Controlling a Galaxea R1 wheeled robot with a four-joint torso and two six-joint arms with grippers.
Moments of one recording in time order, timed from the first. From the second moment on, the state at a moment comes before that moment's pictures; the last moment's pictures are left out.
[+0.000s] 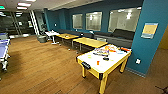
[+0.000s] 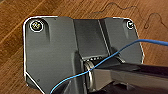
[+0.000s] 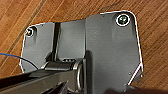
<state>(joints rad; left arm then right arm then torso) 1.47 3.04 -2.67 0.09 -0.03 0.01 -1.52 3.04 -2.75 -0.14 0.10 0.18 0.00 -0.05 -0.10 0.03</state>
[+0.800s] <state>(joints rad) 1.47 3.04 -2.67 0.09 -0.03 0.01 -1.52 3.04 -2.75 -0.14 0.10 0.18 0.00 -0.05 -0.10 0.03</state>
